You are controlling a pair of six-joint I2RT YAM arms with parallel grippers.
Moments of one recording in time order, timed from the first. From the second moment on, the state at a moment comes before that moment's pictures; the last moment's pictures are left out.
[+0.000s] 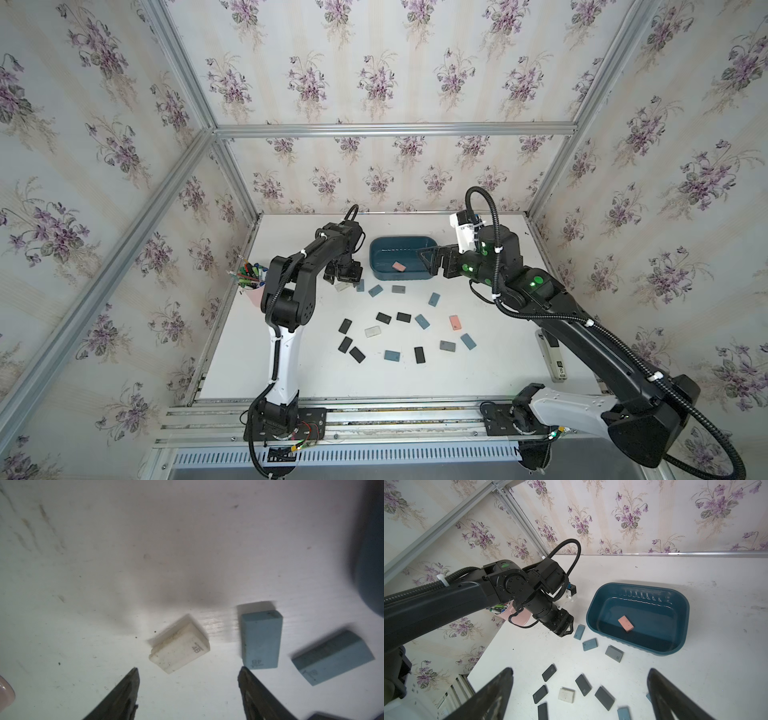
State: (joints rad) left arm -0.30 2.20 1.79 -1.15 -0.09 -0.16; right arm 0.62 1.20 1.21 -0.43 -0.12 0.41
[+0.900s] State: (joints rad) left arm -0.30 2.30 1.84 -1.16 -0.10 -0.19; right arm 0.63 1.24 1.17 -0.43 -0.13 0.42
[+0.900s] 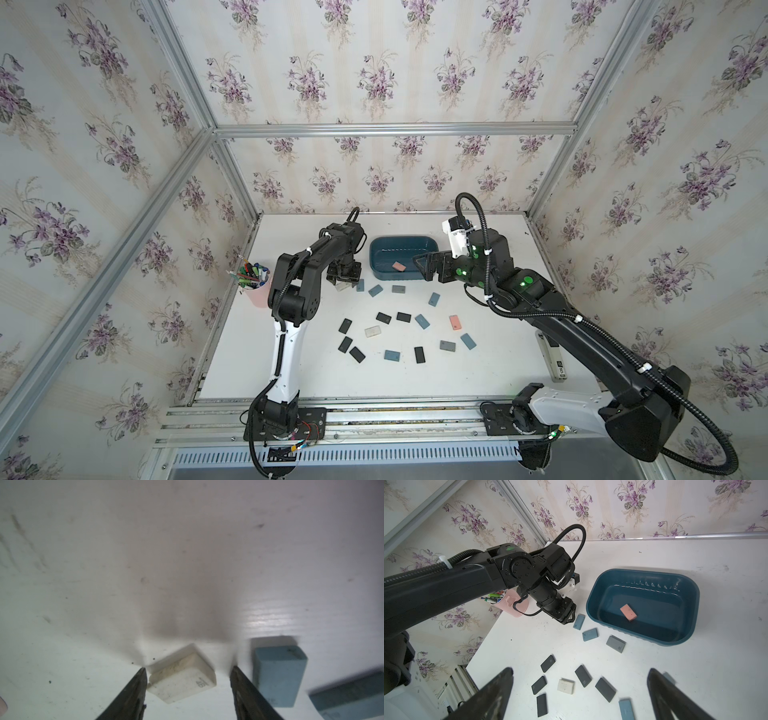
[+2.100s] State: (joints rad) left arm -0.32 2.29 1.82 -1.15 -0.07 -0.22; right arm 0.67 1.26 1.19 -0.42 -0.13 0.43
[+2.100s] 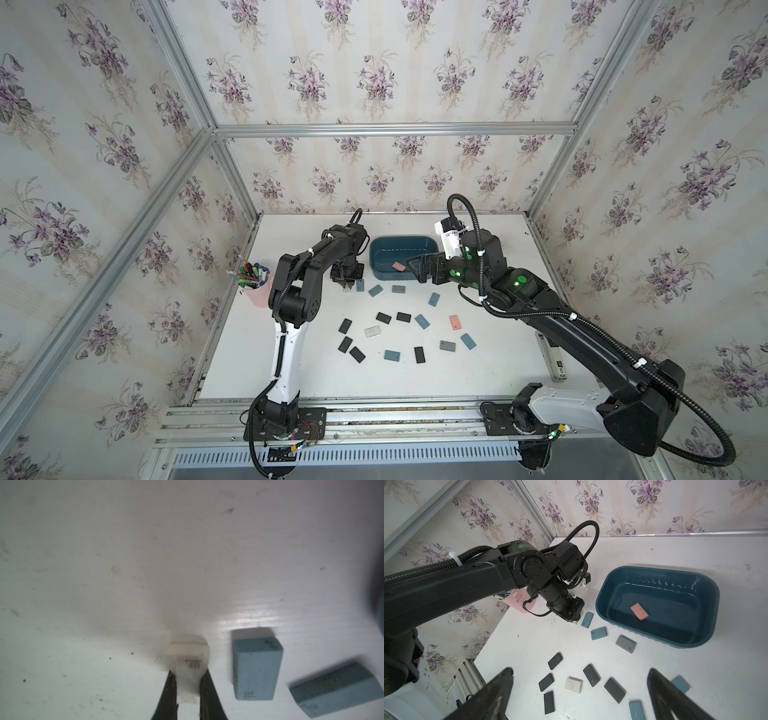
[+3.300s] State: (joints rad) left arm -0.38 2.08 1.95 -1.23 -0.09 -0.27; right arm 0.67 1.21 1.18 -0.43 -0.09 0.43
